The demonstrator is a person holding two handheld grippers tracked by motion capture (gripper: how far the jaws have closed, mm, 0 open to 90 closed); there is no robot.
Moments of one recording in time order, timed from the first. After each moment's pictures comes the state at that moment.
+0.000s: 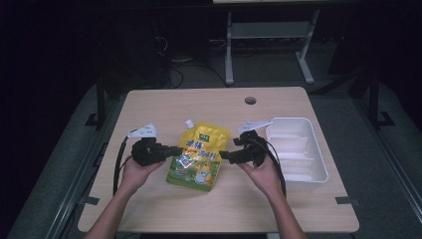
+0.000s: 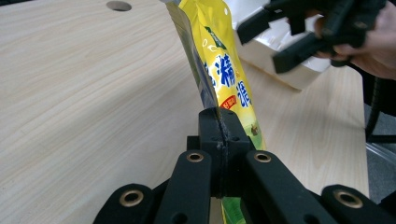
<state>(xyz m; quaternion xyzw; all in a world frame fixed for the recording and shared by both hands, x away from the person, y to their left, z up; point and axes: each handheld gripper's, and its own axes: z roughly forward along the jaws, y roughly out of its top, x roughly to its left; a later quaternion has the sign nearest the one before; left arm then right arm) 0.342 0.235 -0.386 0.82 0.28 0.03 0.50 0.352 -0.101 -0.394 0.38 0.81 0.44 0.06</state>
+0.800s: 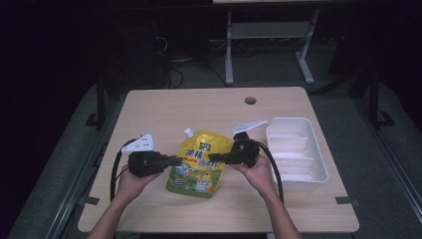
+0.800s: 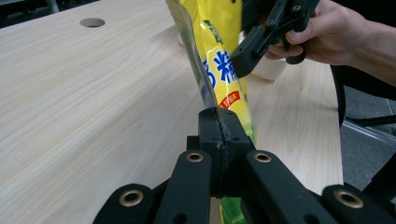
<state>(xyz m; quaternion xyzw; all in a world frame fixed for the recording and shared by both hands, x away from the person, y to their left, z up) 0.311 0.237 -0.385 0.83 0.22 0.04 0.51 0.354 -0.085 -0.400 0.28 0.80 0.52 -0.07</state>
